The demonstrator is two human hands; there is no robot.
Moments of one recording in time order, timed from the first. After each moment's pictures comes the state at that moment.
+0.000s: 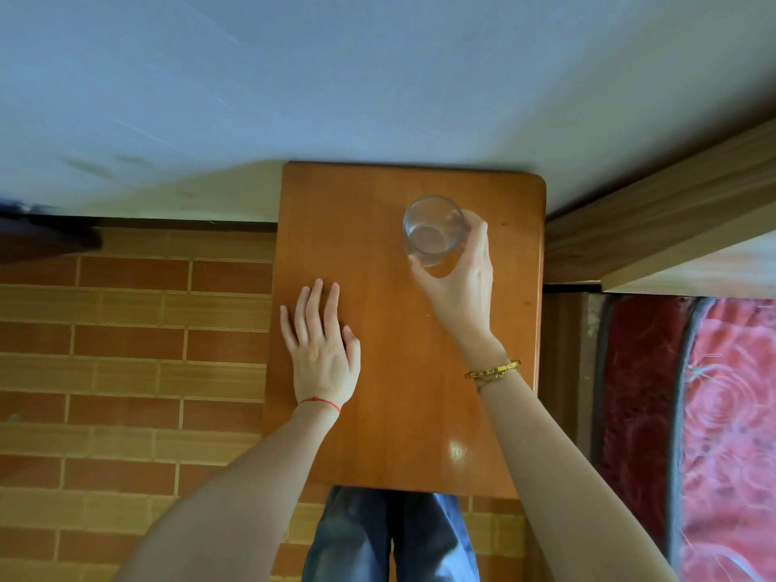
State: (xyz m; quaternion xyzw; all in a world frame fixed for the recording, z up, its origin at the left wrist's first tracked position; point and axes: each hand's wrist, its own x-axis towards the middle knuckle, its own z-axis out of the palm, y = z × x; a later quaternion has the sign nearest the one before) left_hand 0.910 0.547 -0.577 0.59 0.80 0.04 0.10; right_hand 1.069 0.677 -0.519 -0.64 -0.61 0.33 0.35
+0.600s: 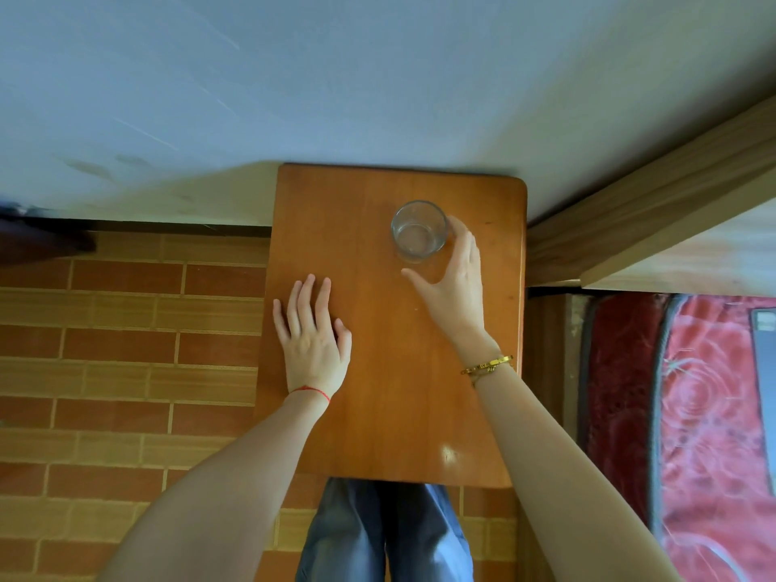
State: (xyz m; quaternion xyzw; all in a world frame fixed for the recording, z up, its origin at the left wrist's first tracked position) left_hand 0.913 0.546 -0.571 0.60 0.80 0.02 0.08; right_hand 1.088 0.664 -0.518 -0.64 -0.64 0.35 0.25
